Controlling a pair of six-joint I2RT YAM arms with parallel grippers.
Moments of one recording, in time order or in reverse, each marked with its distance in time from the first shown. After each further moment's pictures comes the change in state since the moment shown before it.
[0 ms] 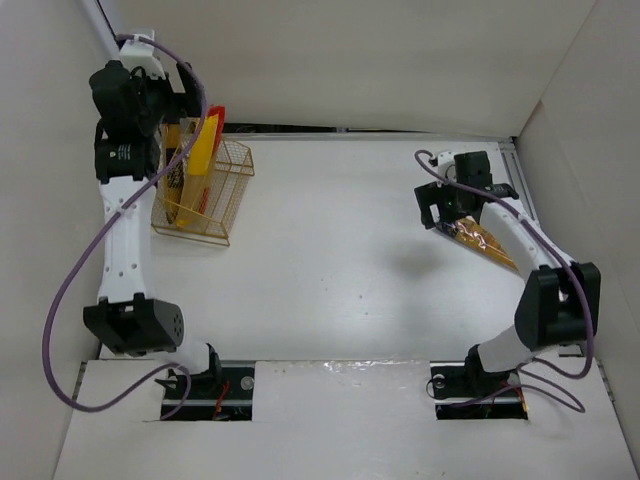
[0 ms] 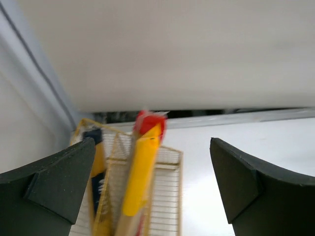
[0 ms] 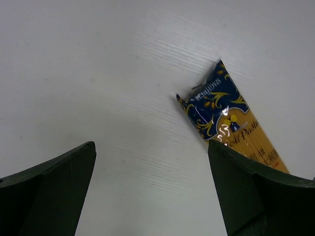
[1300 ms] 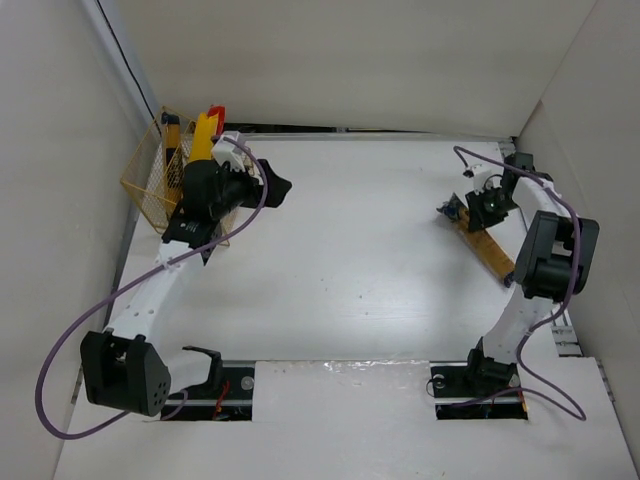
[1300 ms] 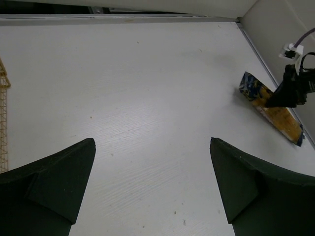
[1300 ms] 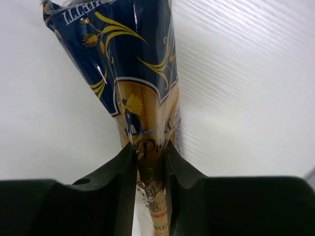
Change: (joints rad) left arm -0.333 -0.366 -0.831 0.329 0.102 -0.355; right arm -0.405 0.454 0.249 -0.237 -0.177 -0.451
